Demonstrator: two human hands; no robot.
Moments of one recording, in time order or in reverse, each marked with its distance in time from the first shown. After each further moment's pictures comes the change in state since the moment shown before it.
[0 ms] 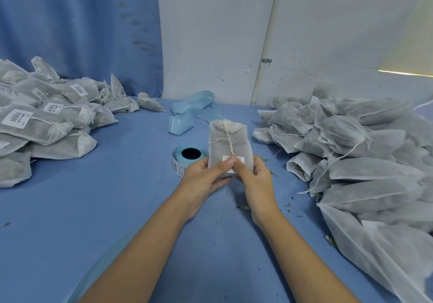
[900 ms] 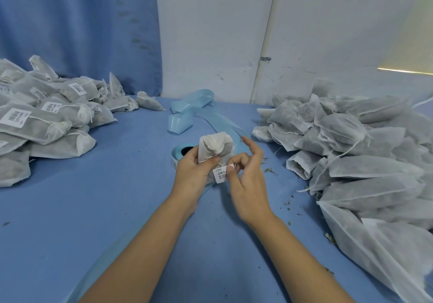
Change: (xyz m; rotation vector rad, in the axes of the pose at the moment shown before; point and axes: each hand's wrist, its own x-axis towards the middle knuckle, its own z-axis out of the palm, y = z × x) left_hand 0.010 -0.003 -0.007 0.225 0.292 0.238; right_hand -0.005 0.008 0.006 -0.604 -0.071 -0.504
